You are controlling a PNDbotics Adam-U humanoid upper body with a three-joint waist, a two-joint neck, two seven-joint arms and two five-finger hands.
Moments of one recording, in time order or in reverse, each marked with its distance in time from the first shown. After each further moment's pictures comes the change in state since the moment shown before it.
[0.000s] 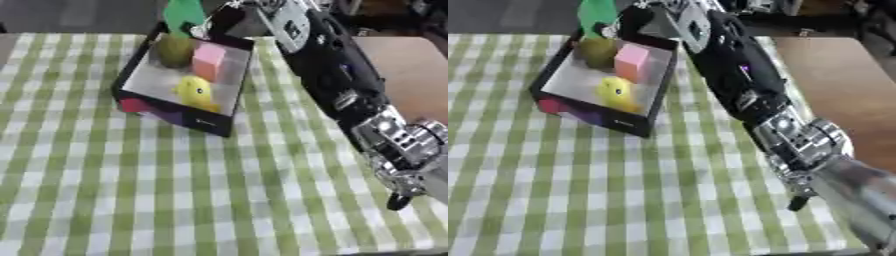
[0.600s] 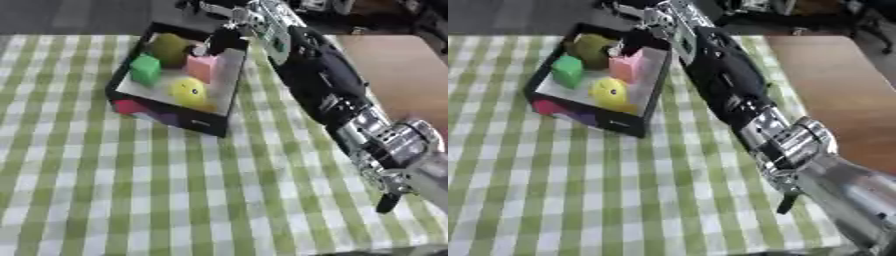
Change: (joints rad) left arm 0.008 0.000 0.000 0.000 0.000 0.003 0.000; right arm 0.010 0.011 -0.041 0.141 0.149 -0.109 -0.154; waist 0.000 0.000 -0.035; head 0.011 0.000
